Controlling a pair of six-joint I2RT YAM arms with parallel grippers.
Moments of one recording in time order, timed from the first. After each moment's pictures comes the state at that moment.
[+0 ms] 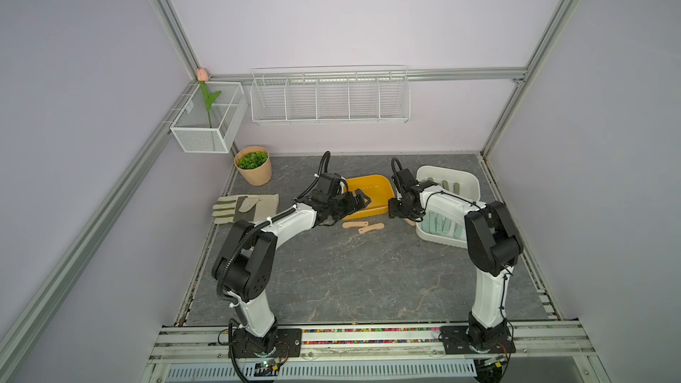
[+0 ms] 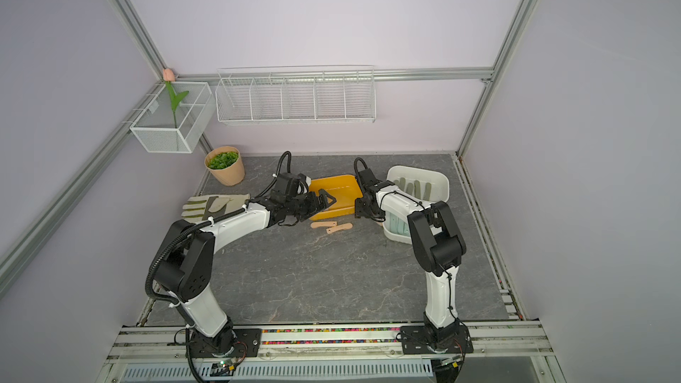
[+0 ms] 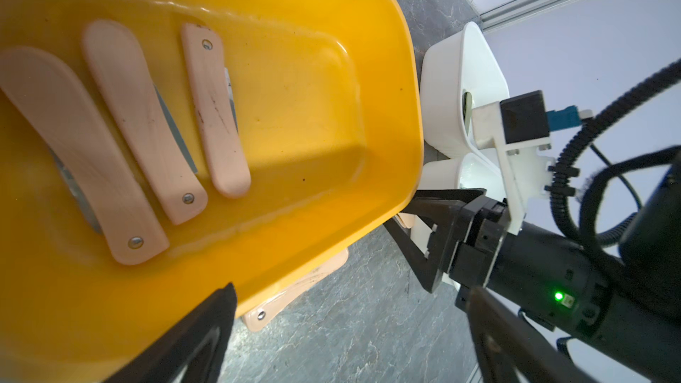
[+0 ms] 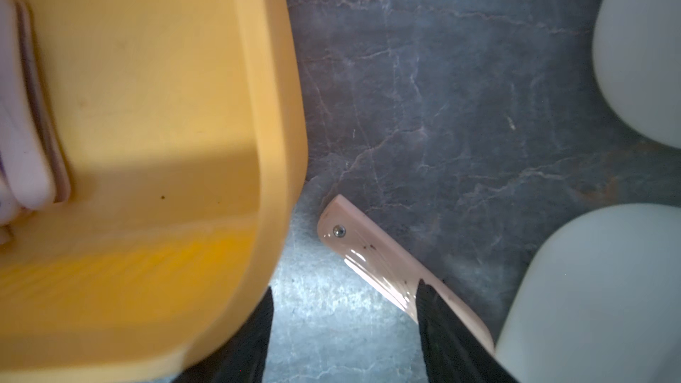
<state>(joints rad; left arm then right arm) -0.54 1.76 1.15 -0.10 0.39 -0.79 0.46 1.99 1.42 -0.64 0.05 0.42</state>
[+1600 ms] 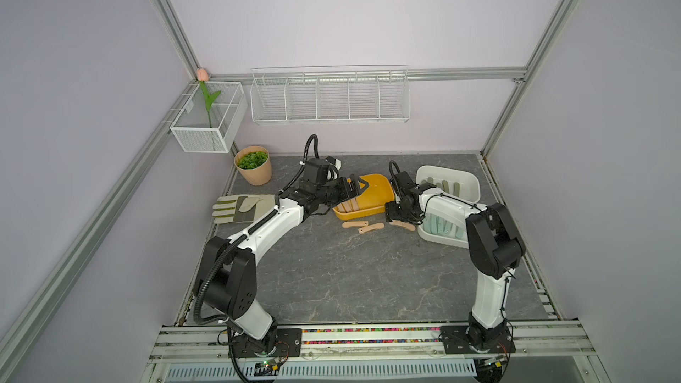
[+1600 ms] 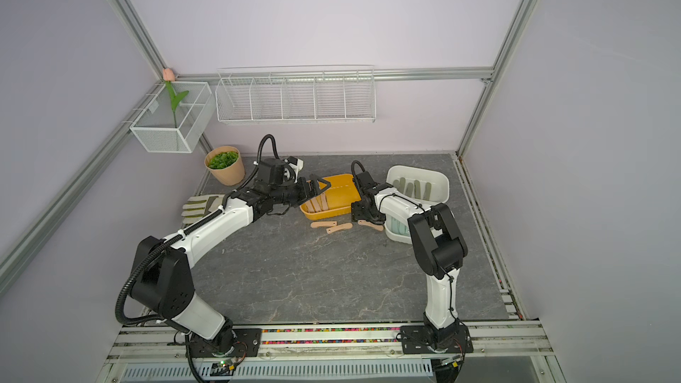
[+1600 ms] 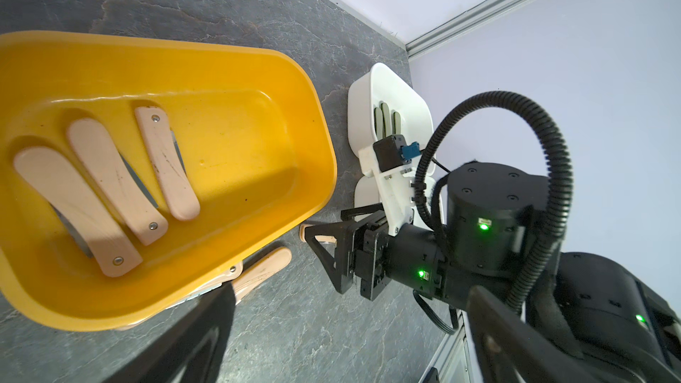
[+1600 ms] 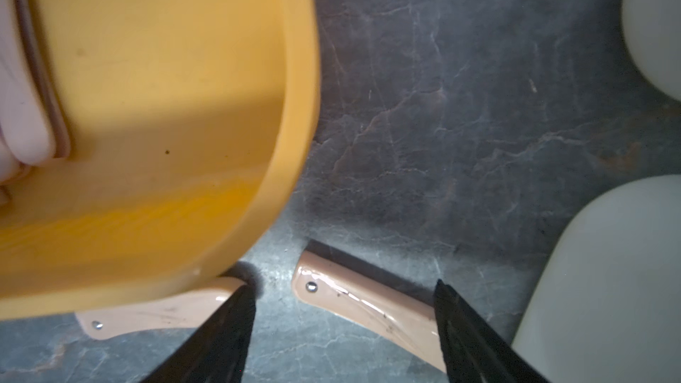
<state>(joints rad) -0.50 1.61 1.22 -0.18 0.47 -0.74 0.49 1.97 1.39 -0.66 0.05 0.42</state>
